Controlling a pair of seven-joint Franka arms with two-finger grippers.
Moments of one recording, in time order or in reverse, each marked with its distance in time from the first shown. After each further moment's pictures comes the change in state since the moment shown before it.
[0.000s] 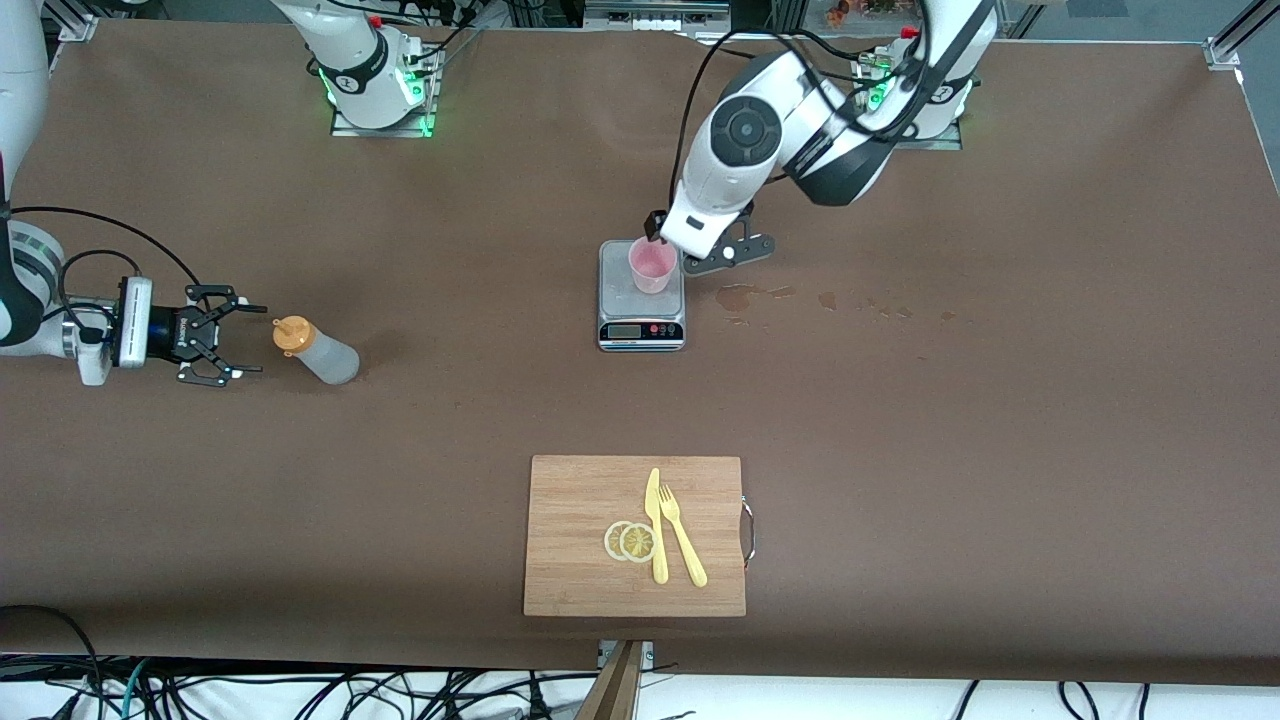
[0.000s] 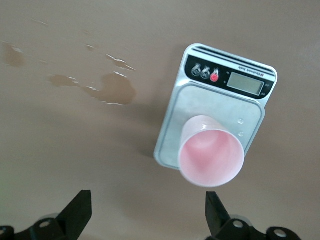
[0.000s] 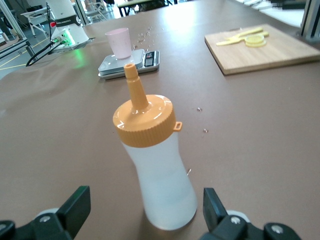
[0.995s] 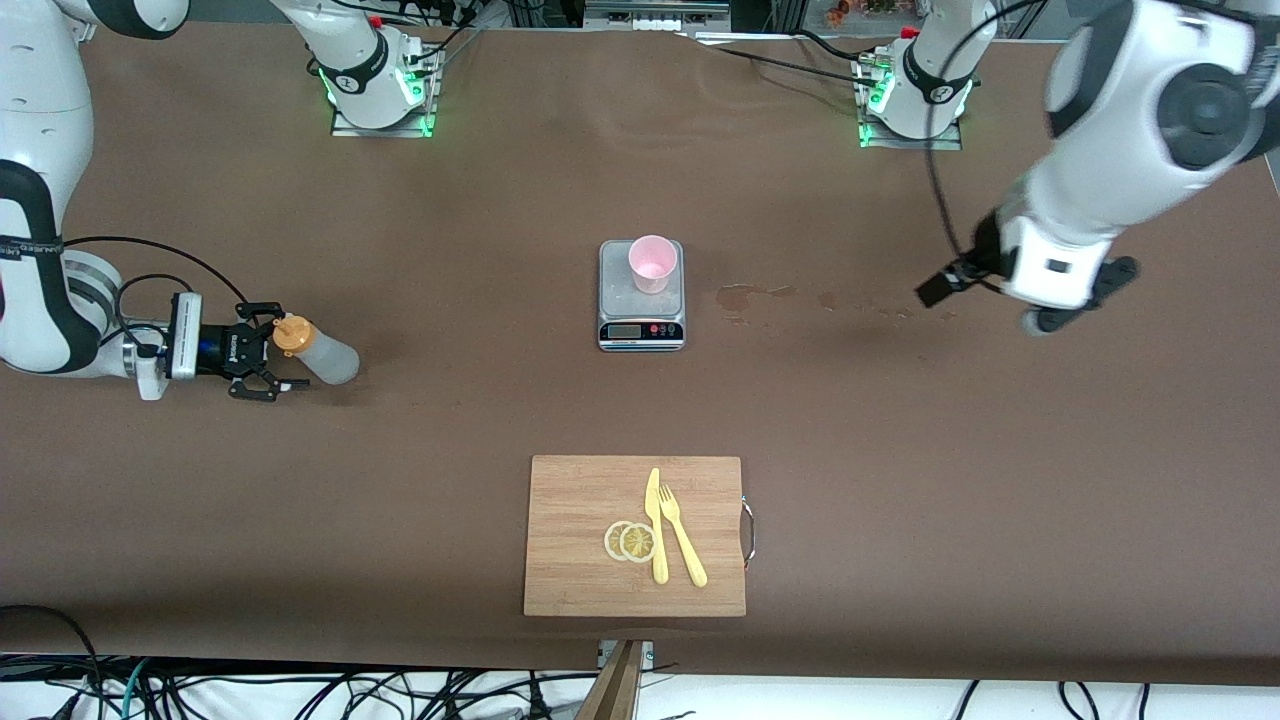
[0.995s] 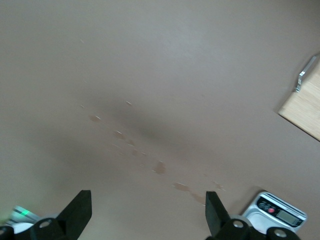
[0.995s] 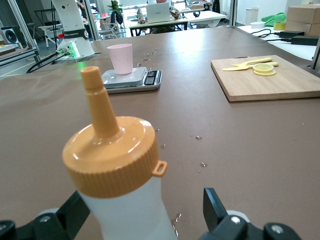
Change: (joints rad) left arm 0.561 -0.195 0.036 0.132 0.082 -0.314 0.306; right arm 0.074 0.067 0.011 0.006 0.117 -0.010 -0.087
